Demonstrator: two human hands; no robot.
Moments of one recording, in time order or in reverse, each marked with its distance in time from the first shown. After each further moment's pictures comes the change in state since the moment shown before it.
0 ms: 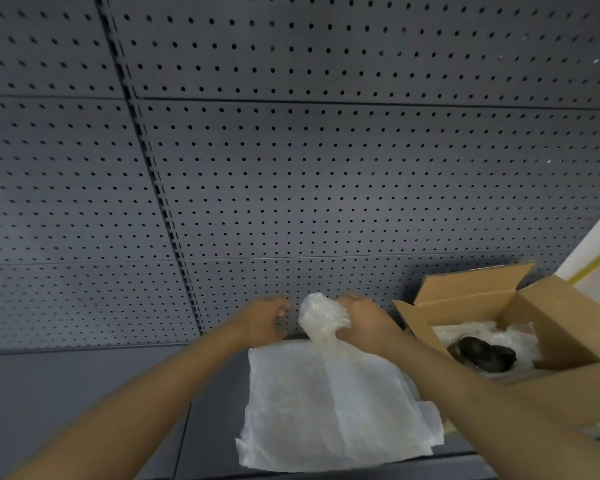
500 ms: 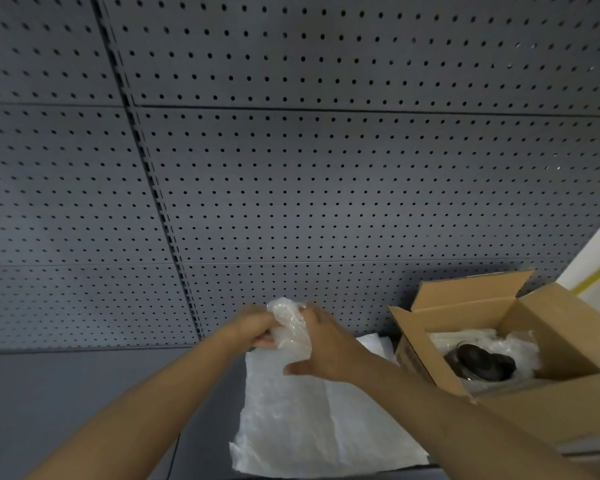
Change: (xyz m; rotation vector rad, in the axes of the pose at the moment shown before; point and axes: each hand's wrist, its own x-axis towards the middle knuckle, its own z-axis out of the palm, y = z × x) left_hand 0.002 0.010 0.008 -0.938 0.073 -0.380; right_hand -0.014 -0.038 0.024 0.118 -0.057 -0.174
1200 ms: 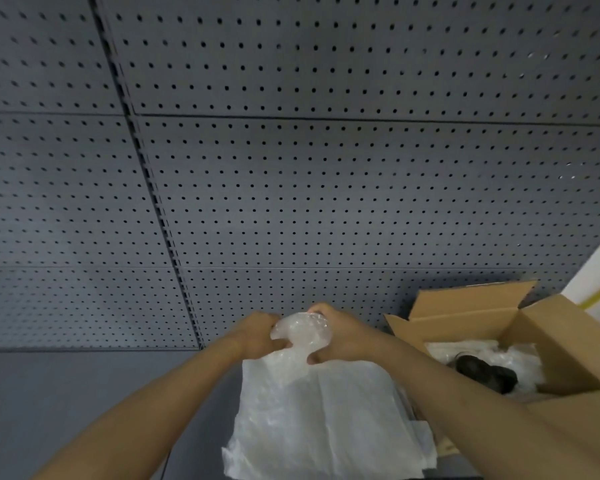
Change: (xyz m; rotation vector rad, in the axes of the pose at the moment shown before) left_hand 0.011 -0.005 0.007 1.019 0.036 0.372; right_hand 0.003 0.026 -0.046 0.213 -0.186 0.111
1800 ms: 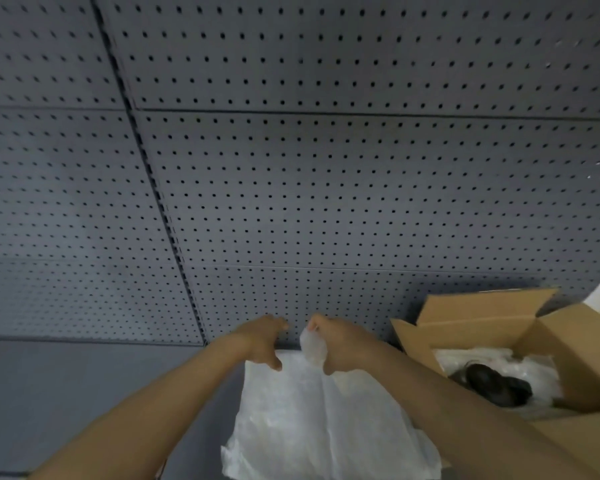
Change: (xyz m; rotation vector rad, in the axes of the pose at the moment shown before) left_hand 0.005 0.010 0.000 0.179 -0.218 -0.086; right_hand 0.020 0.013 0.009 -0.287 -0.120 0.027
